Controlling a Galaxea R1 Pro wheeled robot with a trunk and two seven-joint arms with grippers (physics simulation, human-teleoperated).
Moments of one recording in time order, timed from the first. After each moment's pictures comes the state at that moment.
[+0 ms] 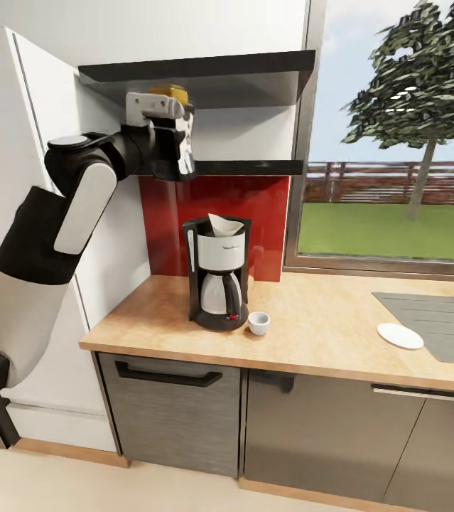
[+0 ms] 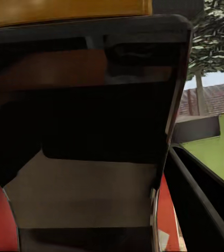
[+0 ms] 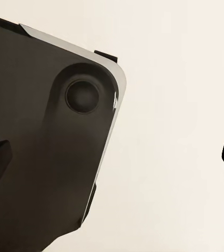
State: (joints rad) left arm -1.43 0.16 -0.48 -1.46 0.65 0.74 0.24; right arm -0.01 -0.06 0.11 0.05 0.19 -0.21 0.00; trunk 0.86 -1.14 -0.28
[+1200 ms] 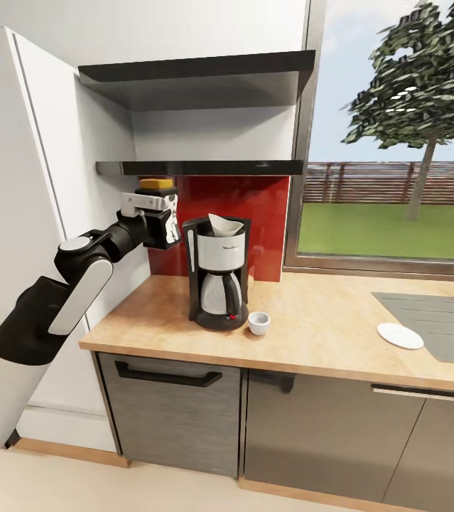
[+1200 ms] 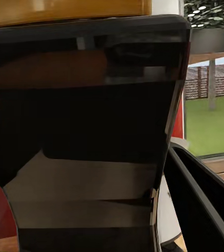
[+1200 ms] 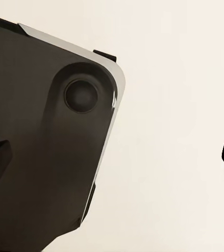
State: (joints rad) left arm -1.06 0.30 -0.48 -1.57 0.65 0.58 0.24; right arm -0.01 -0.07 0.11 0.05 0.19 -0.21 0.00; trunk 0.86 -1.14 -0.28
